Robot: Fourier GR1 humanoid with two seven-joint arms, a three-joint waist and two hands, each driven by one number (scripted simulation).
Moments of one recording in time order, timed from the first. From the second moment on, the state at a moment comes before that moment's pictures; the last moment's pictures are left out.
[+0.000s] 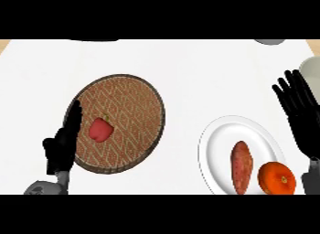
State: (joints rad) left arm -0.06 0.25 -0.20 -1.35 0.14 0.32 -0.10; right arm -0.11 -0.30 -0.04 -1.66 -0.39 -0.01 0.09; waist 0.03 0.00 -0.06
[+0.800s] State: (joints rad) left arm -0.18 0.42 0.02 -1.49 0.27 0.21 -0.08; right arm 0.02 -0.25 0.41 -2.04 0.20 -0.20 0.01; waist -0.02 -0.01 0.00
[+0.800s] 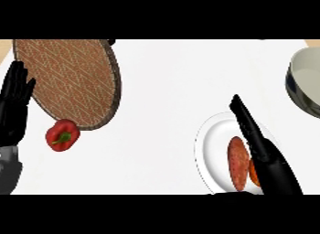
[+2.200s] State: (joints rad) left arm -0.22 0.42 0.08 -1.48 0.27 0.15 -0.06; right arm 0.04 -0.76 0.21 -2.42 0.13 0.51 0.81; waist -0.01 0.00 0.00
